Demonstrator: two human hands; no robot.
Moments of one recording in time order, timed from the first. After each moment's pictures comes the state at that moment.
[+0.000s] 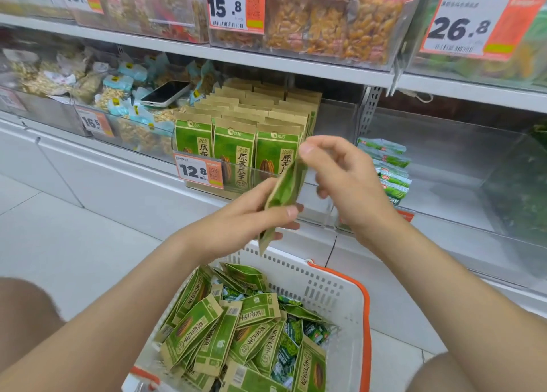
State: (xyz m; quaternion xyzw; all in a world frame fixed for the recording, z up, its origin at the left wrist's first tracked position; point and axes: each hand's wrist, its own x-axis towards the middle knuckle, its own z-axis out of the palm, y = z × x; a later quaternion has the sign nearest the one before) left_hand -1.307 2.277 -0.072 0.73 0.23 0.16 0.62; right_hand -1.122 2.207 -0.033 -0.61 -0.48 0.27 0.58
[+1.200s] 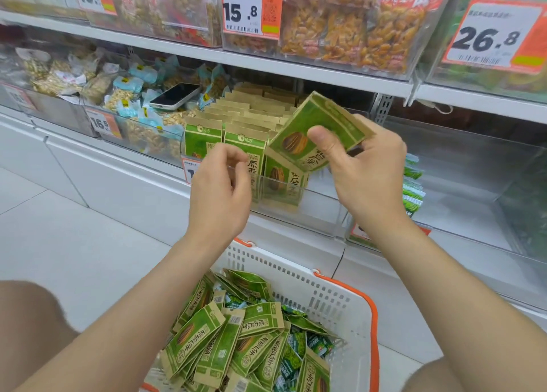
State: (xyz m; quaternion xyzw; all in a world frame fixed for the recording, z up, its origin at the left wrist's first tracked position) left_hand -1.303 2.308 -0.074 0.72 0.42 0.52 0.20; right_hand -1.119 2.234 -0.017 -0.57 -0.57 -0.02 0.60
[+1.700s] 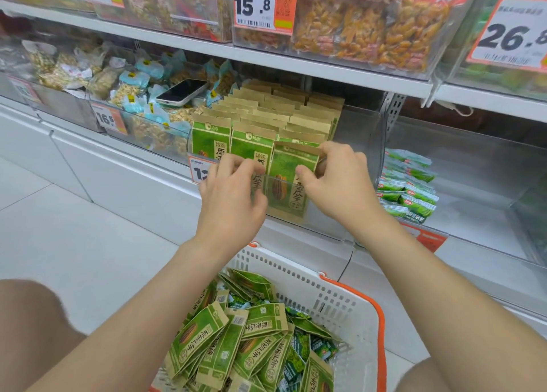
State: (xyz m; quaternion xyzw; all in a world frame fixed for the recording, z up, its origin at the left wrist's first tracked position) left_hand -1.304 2.322 -0.095 0.80 0.46 0.37 0.10; right_hand -1.125 2.275 -0.045 -0.75 -0.57 0.02 0.34
